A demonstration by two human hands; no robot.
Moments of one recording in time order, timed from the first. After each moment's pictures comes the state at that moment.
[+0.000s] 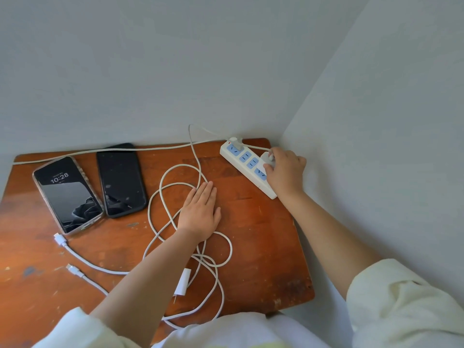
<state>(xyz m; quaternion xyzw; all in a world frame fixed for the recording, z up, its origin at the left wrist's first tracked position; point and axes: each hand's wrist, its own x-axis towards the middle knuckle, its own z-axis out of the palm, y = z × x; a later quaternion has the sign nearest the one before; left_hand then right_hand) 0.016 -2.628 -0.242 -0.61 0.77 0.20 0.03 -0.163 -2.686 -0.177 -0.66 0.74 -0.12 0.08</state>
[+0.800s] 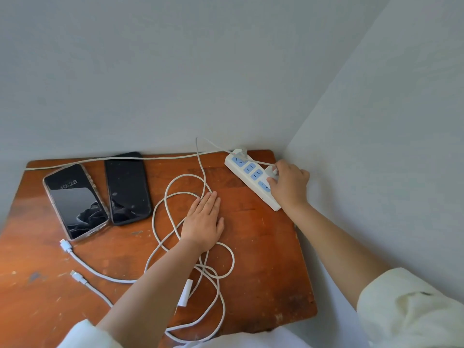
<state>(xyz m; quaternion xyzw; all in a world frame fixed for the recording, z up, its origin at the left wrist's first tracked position) 0.019 -2.629 -0.244 -0.61 0.77 0.20 0.03 -0.165 -2.689 -0.182 -0.67 0.73 -0.09 0.09</state>
